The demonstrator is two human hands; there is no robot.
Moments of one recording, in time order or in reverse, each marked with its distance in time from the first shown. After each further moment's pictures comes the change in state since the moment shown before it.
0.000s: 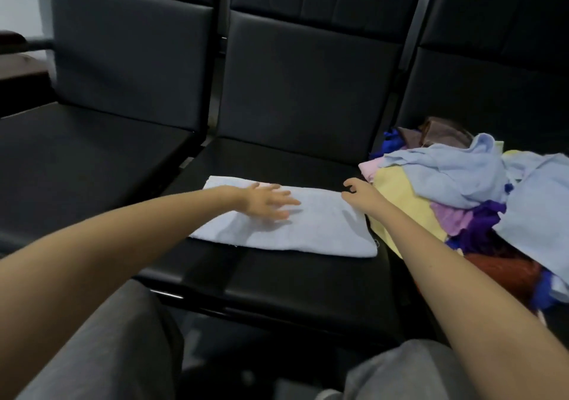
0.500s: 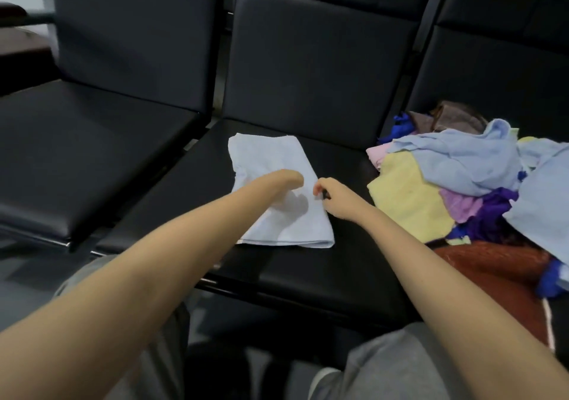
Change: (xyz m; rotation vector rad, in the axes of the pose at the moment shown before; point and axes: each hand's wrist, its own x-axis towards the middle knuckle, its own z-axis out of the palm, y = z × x) left_hand 0.019 0.050 -0.003 -0.690 0.162 -0.507; right_hand -0.024 -0.025 0.046 -0.075 -0.130 -0.313
